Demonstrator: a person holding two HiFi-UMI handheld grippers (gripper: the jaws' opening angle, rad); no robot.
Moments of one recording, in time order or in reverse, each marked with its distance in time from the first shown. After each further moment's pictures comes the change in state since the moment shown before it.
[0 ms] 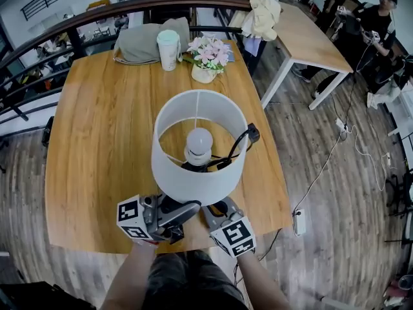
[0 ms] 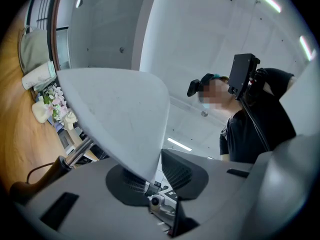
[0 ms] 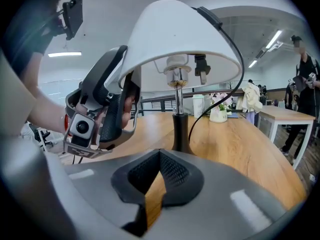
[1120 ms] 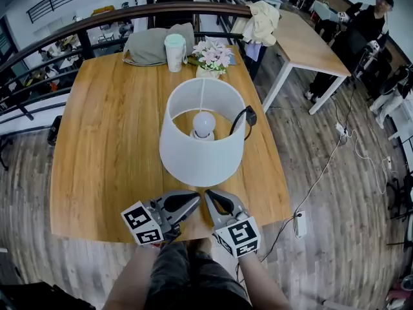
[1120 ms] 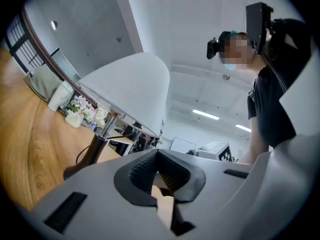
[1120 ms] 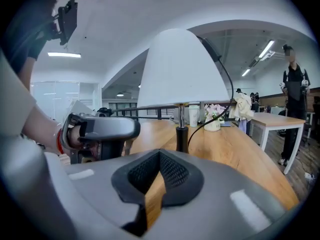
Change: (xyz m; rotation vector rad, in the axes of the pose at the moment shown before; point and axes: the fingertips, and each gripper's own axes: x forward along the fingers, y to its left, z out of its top) left arm -0.038 0.003 -0.061 0.173 0.278 0.371; right arm -0.040 0.020 0.018 -0.008 -0.095 -0.075
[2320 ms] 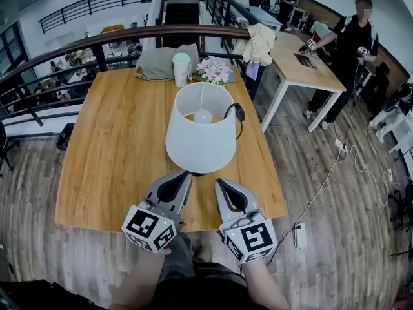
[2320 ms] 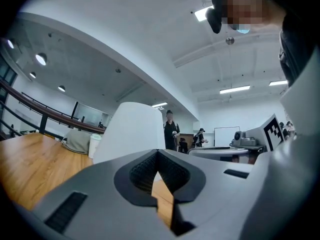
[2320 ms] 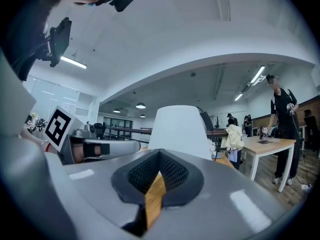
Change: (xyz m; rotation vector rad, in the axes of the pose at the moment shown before) left arm -0.017 -0.039 0.088 0.321 -0.076 0.501; right arm -0.081 0.020 0.123 -0.076 -0.259 -0.078
